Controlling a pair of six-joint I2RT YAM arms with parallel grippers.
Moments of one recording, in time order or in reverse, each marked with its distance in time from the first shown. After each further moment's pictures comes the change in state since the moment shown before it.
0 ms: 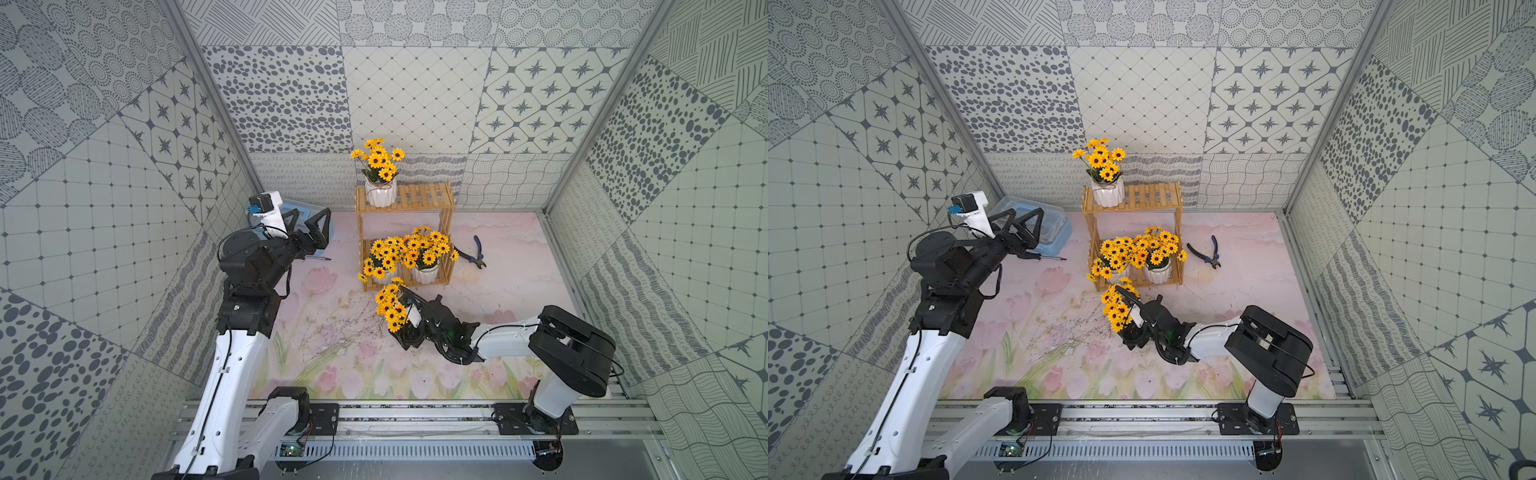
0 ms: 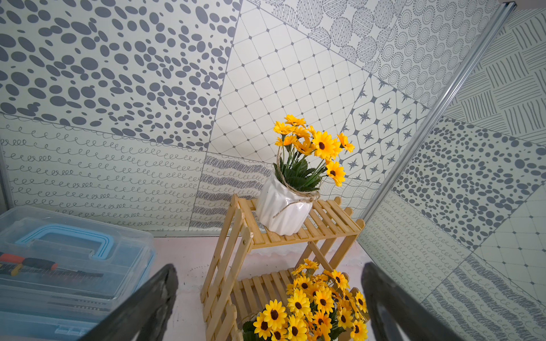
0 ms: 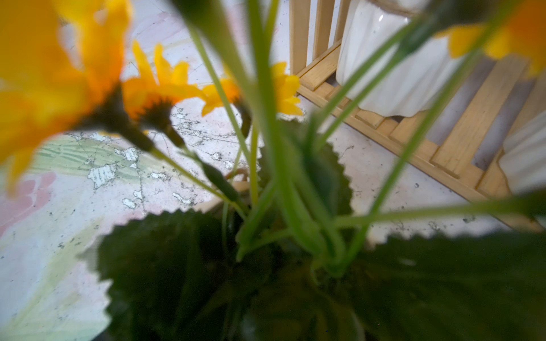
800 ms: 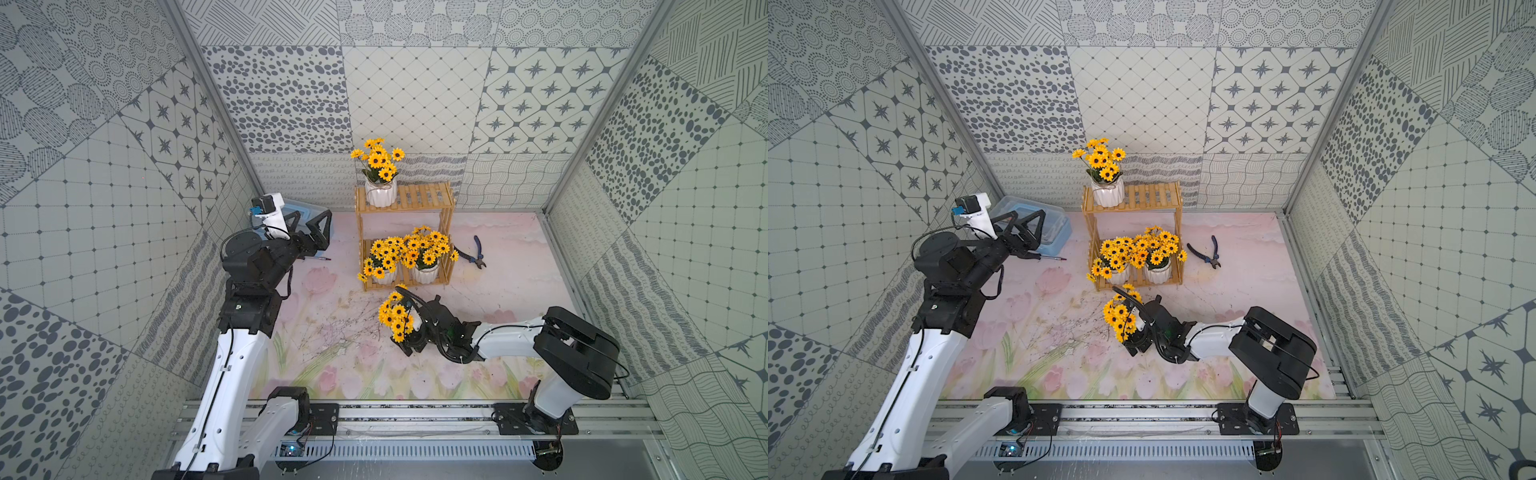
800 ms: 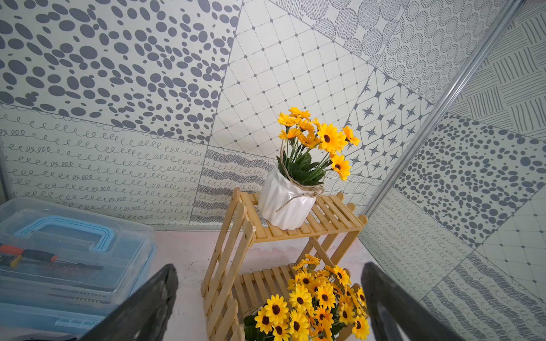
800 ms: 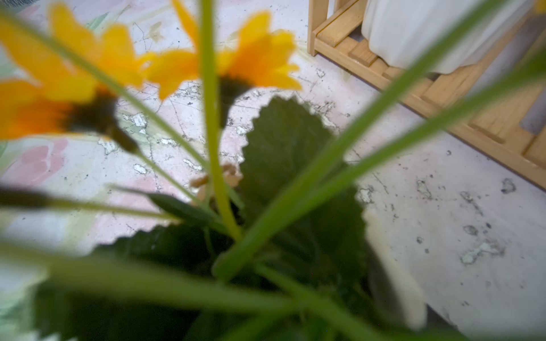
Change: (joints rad) left arm 0.000 0.006 -0.014 0.001 0.000 -0.003; right arm 0.001 -0.024 0.010 -0.128 -0.056 0.010
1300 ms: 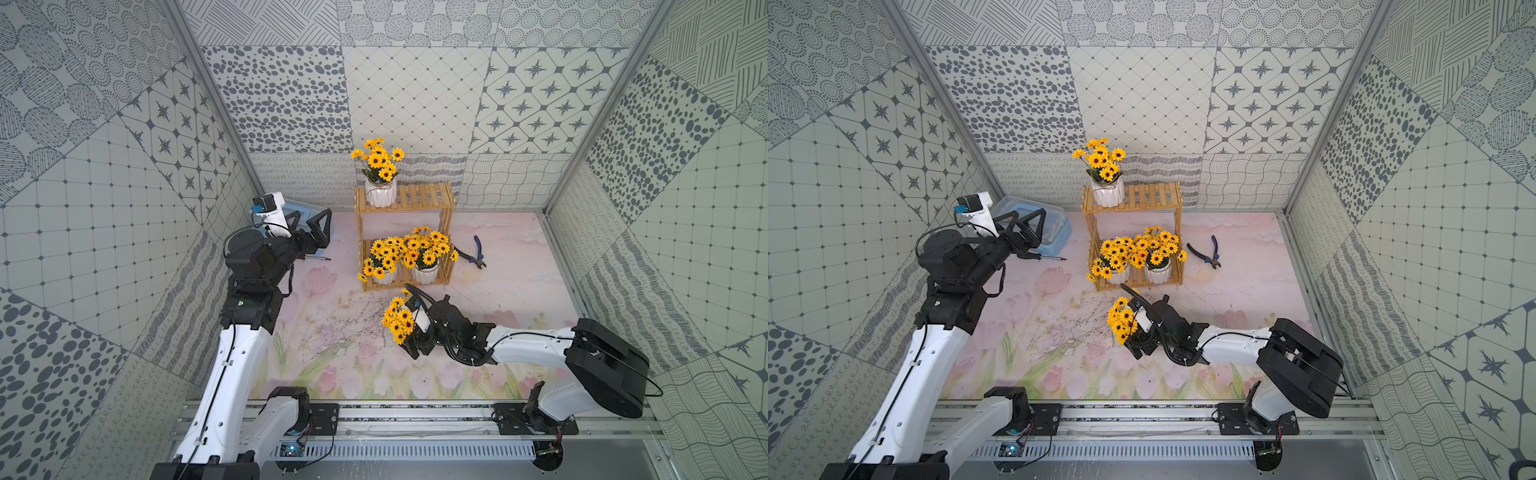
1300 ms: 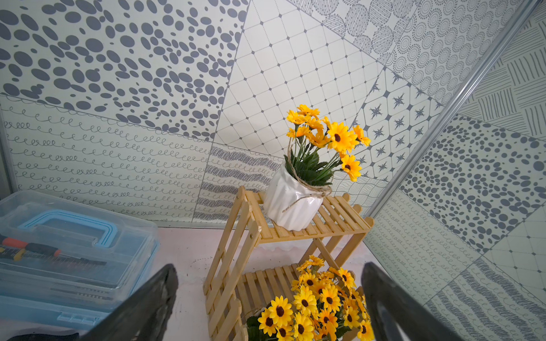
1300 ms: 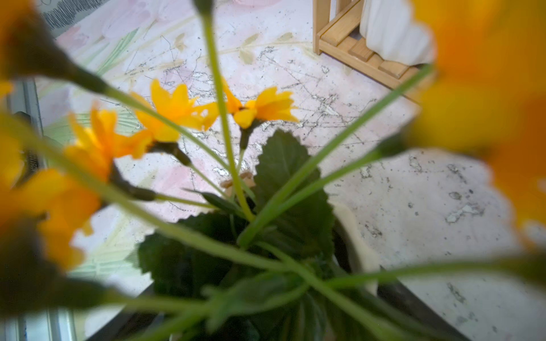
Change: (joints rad) left arm 0.000 0.026 0.000 0.009 -0.018 -0.008; right arm -0.006 -0.164 -0.038 -0.125 -0.051 0.048
